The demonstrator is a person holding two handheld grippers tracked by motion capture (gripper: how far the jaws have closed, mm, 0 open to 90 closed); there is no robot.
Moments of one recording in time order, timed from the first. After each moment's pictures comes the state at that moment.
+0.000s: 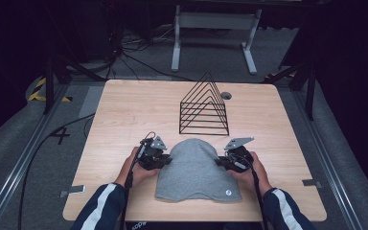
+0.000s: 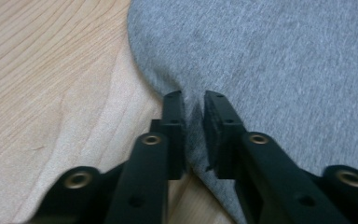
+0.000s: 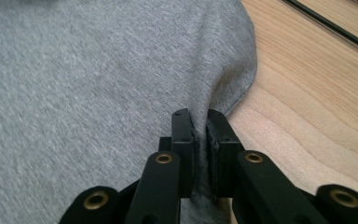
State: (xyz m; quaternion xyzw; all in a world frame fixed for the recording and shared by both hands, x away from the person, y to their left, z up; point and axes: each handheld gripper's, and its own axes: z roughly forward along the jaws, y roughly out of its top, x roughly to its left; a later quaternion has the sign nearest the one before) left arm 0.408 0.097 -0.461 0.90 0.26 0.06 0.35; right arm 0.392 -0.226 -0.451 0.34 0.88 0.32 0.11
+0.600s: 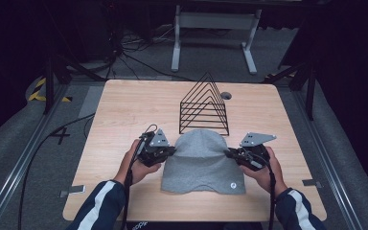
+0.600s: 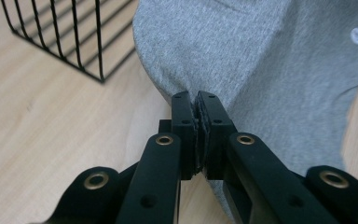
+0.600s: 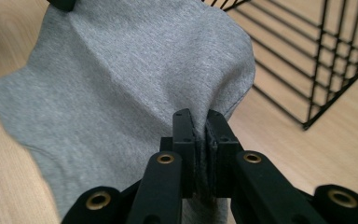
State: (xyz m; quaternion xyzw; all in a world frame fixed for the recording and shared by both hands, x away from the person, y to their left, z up) left arm 0.390 0.087 -0.399 0.88 0.21 0.13 0.40; right arm 0.366 -0.248 -0.388 0.31 0.85 0.38 0.17
